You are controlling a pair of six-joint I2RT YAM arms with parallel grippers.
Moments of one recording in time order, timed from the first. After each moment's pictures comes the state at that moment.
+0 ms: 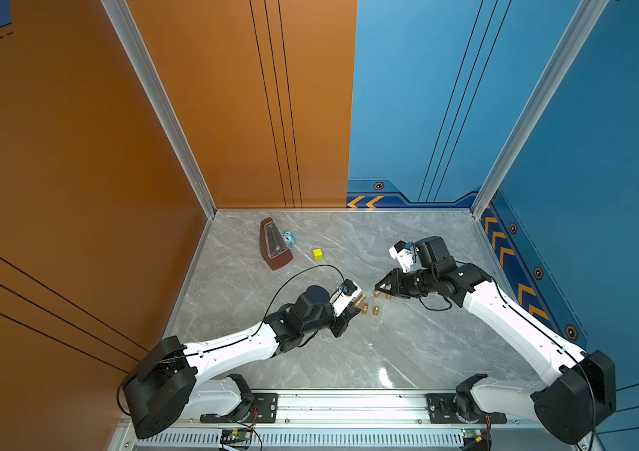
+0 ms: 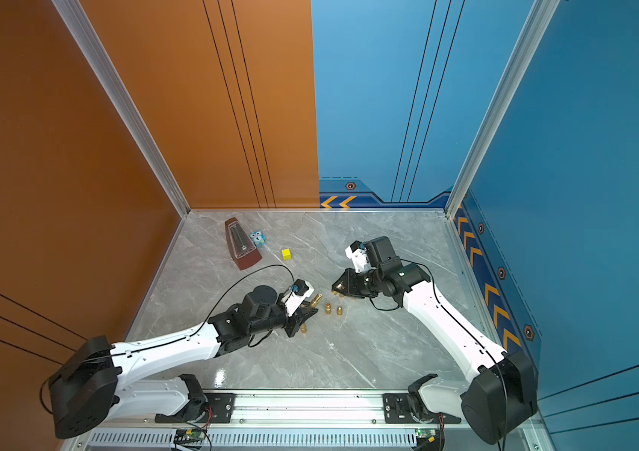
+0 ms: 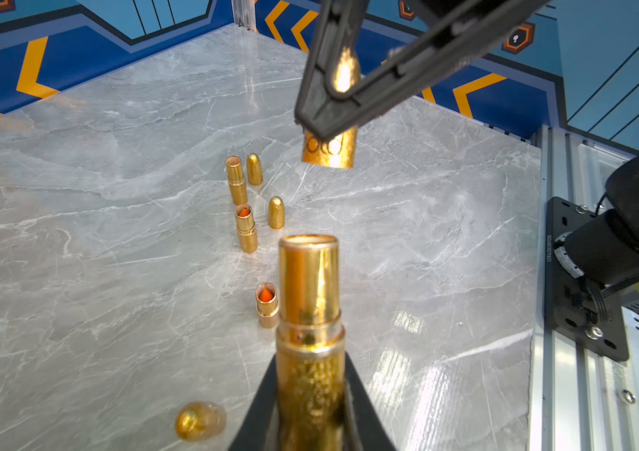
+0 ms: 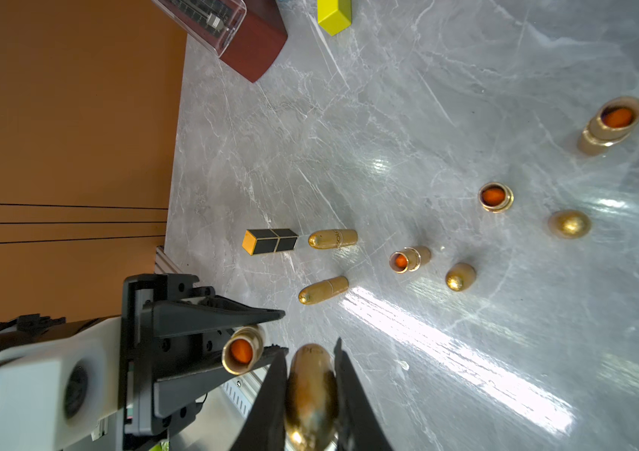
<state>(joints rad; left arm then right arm) -0.88 1.24 0.61 0.18 0.16 -0.04 0.45 1.27 1.06 -0.70 -0.50 0.52</state>
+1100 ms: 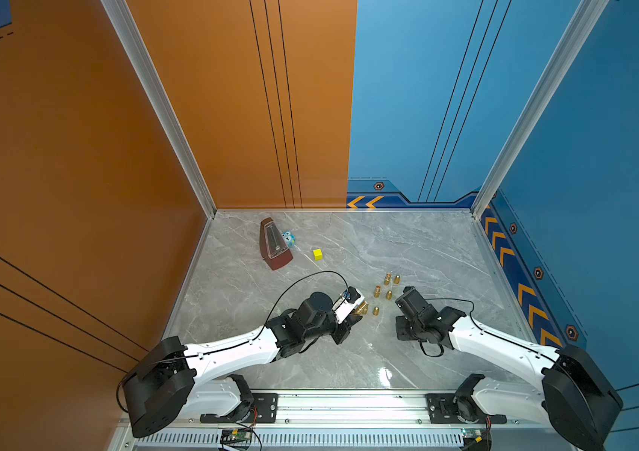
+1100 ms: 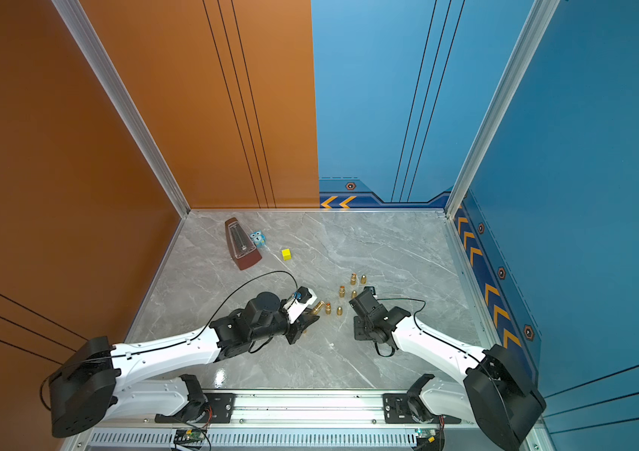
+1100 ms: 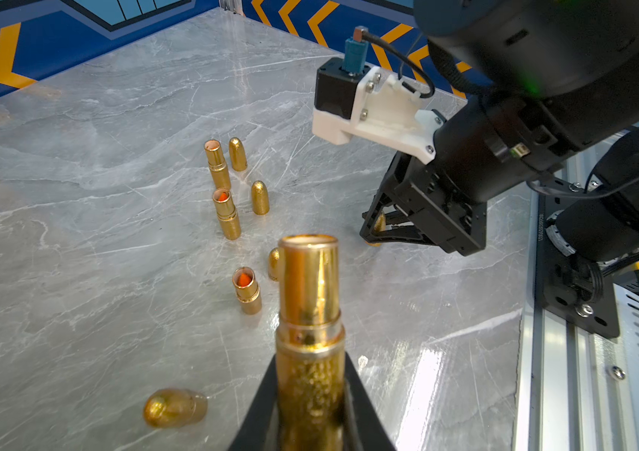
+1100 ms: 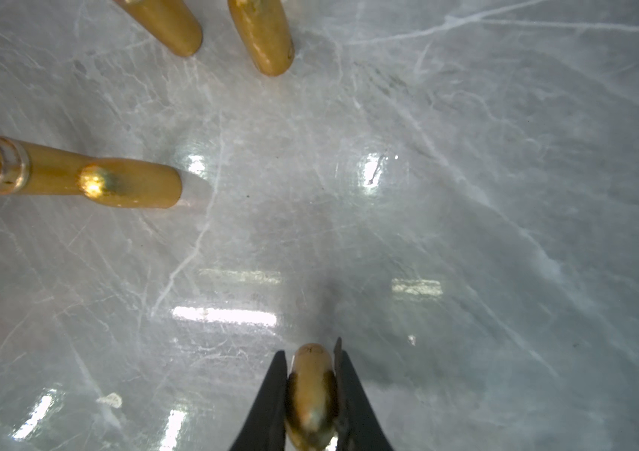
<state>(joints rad) -0.94 1.24 0.59 0.17 0.12 -0.04 0.67 1.22 0.58 -0.53 0.15 0.60</state>
